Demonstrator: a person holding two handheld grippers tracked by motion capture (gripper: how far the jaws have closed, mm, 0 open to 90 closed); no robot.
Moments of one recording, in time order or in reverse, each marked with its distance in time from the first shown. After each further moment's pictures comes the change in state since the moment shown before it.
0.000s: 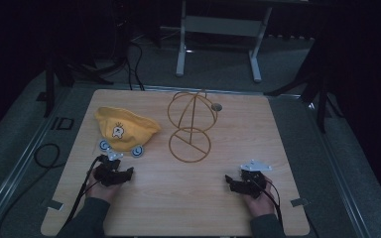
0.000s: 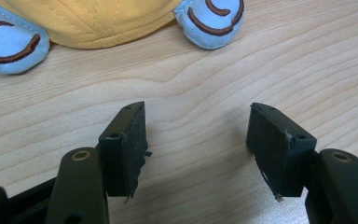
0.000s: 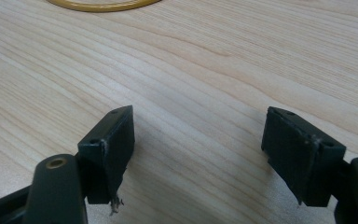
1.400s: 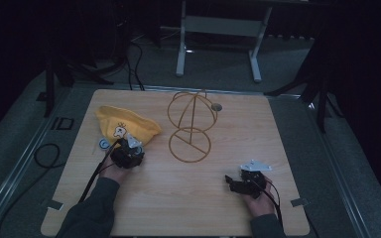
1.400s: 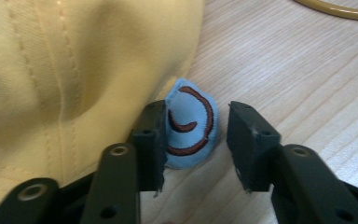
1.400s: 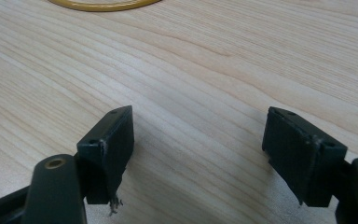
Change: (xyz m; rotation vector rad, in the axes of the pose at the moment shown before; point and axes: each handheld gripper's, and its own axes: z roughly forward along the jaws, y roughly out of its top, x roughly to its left) left arm -0.012 0.051 0.039 -0.034 -0.003 0.271; right arm 0.000 0.000 0.000 0.002 0.001 0.001
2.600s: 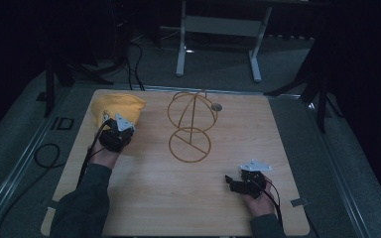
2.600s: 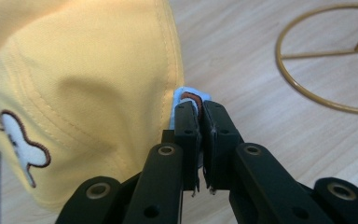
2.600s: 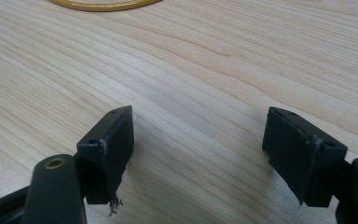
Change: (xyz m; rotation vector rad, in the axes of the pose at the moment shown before) left arm 0.029 0.049 -0.066 -0.124 0.100 0.010; right arm 0.000 0.000 0.000 -0.001 0.000 -0.001
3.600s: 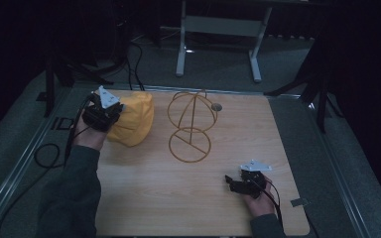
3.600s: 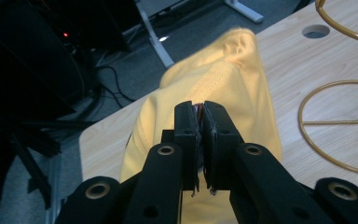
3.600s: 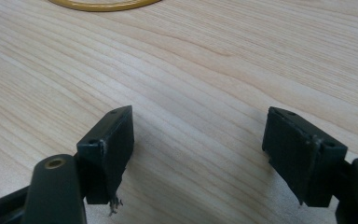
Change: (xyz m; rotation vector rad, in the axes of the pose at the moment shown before) left arm 0.034 0.056 -0.056 -0.110 0.084 0.003; right arm 0.000 0.000 0.000 -0.001 0.000 -0.002
